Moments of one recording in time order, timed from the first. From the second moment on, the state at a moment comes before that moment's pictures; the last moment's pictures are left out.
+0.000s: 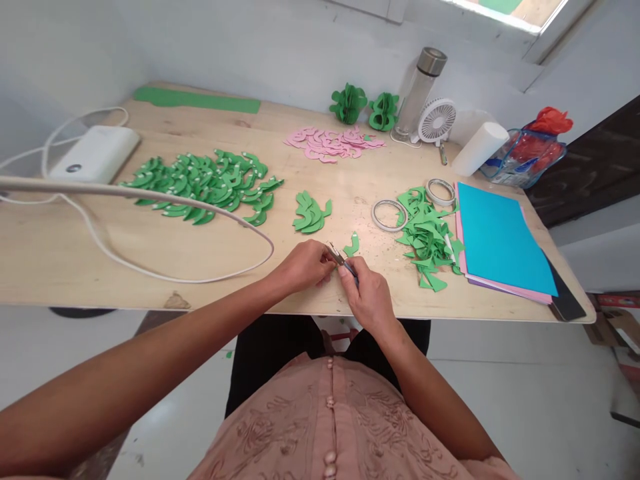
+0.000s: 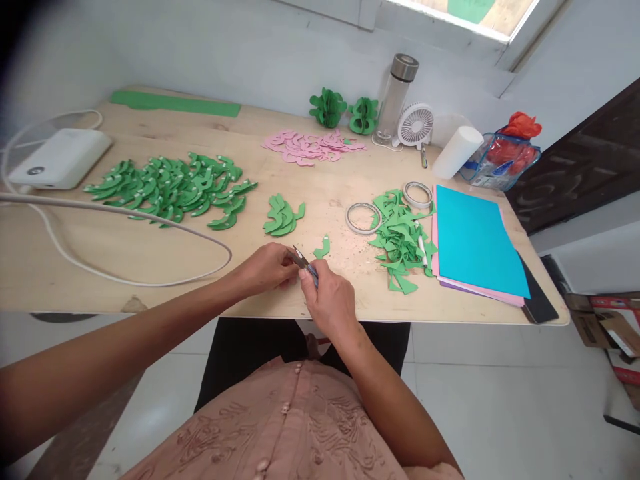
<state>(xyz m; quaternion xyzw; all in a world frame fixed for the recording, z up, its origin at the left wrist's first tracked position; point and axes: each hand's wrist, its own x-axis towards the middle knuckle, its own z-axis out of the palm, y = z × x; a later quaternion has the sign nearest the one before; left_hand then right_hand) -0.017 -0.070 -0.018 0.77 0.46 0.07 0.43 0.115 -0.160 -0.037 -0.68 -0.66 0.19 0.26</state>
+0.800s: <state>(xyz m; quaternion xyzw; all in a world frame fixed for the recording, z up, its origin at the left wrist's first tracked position) -0.019 -0.063 -0.020 0.68 0.47 0.06 0.56 0.120 -0.161 -0.037 -0.66 -0.62 0.28 0.33</state>
